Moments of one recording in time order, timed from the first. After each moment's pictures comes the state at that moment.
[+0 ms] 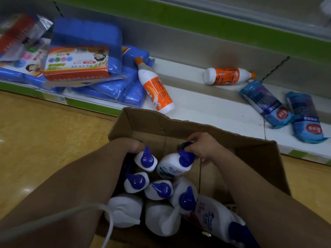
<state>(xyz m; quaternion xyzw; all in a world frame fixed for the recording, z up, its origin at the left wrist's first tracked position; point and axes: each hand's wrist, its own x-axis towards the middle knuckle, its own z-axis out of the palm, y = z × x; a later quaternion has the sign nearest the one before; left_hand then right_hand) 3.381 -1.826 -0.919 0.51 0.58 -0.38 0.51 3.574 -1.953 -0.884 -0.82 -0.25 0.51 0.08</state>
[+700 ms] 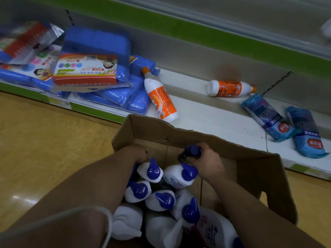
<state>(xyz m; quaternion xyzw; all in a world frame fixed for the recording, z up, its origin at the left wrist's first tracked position) 3.385 -1.827 -0.932 0.68 0.50 -0.39 0.37 3.563 -1.978 -0.917 -0.87 -0.34 0.34 0.14</state>
